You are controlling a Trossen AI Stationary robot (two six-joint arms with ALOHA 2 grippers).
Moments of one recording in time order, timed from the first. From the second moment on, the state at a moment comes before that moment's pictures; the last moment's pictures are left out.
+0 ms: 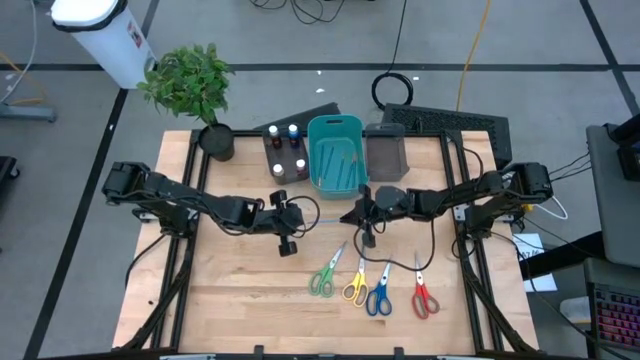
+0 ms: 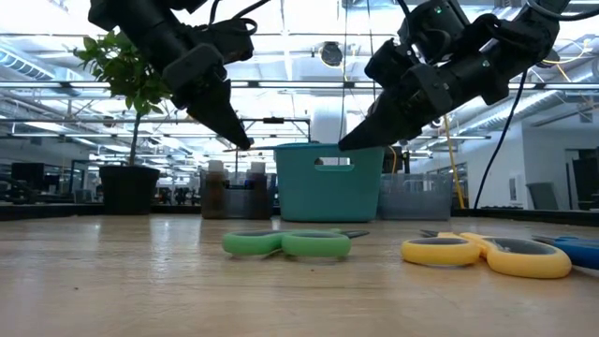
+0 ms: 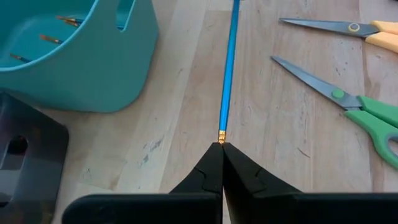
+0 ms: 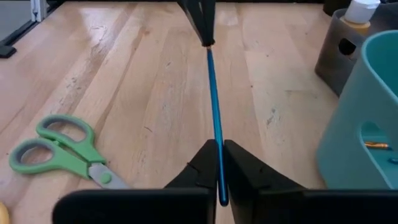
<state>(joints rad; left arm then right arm) -0.16 1.50 0.88 -0.23 -0.32 -0.18 -0.05 1.50 0.59 0.47 -0.08 -0.02</state>
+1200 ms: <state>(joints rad) -0.16 1.36 0.99 -0.07 -0.32 -0.22 -0.32 1.37 0.59 0.39 0.26 0.15</state>
